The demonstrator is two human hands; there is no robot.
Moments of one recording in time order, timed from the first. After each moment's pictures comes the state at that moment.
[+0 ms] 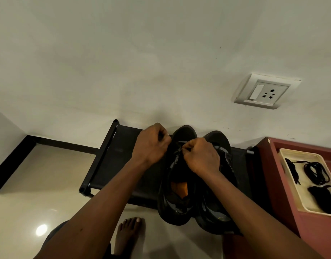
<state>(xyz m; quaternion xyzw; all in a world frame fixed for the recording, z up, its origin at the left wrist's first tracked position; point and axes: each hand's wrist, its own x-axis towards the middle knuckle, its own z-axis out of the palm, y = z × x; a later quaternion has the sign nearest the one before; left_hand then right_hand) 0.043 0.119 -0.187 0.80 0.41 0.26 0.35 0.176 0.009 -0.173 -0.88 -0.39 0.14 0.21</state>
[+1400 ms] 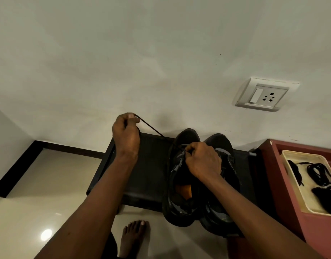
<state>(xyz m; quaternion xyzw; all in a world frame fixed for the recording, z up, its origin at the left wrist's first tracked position) 0.015 0.146 -0.157 0.47 0.49 0.52 0.52 0.165 0.005 -0.170 -0.87 -0.42 0.12 0.22</state>
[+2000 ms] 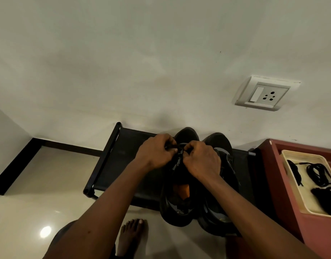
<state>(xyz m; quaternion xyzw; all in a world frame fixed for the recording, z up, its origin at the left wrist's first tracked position) 0.040 0.116 -0.180 0.85 0.39 0.09 0.35 0.165 0.005 -0.170 -0.88 -0.42 0.11 0.21</state>
